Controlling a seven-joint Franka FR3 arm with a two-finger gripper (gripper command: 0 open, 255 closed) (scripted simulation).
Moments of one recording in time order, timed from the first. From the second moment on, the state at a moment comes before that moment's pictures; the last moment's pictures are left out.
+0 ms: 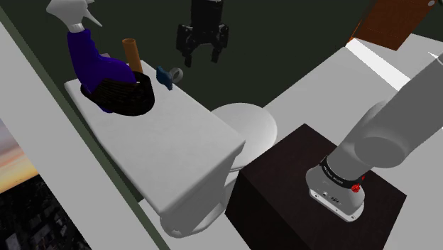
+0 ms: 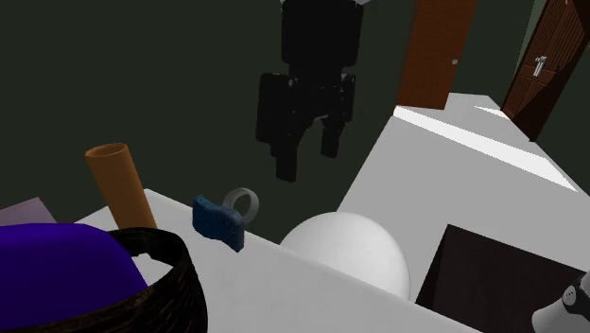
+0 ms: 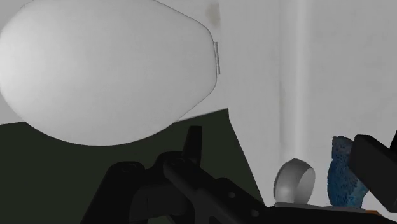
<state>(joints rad) 0.16 -0.09 0.38 -1.85 0.12 1.81 0.53</state>
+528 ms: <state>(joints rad) 0.24 0.17 0.45 -1.56 0.01 1.79 0.66</state>
